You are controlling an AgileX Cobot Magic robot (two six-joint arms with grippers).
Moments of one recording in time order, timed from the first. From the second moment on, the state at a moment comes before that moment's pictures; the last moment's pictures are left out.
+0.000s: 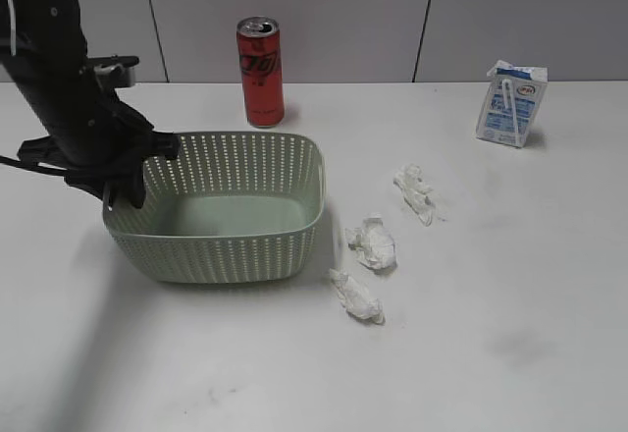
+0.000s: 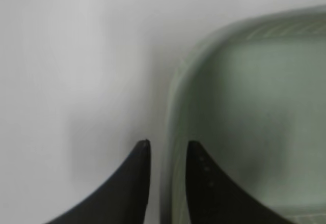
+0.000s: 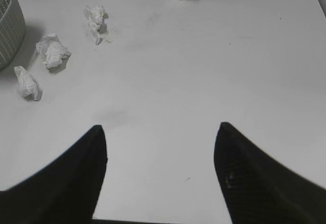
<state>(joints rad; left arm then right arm) -0.34 1.94 -1.29 -0.09 0.86 -0.15 0.14 0.05 -0.50 0.07 1.05 0.06</state>
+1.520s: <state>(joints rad) -0.24 1.63 -1.26 -0.02 1.02 -0.15 0.14 1.06 -0.86 0.34 0.92 -0.21</state>
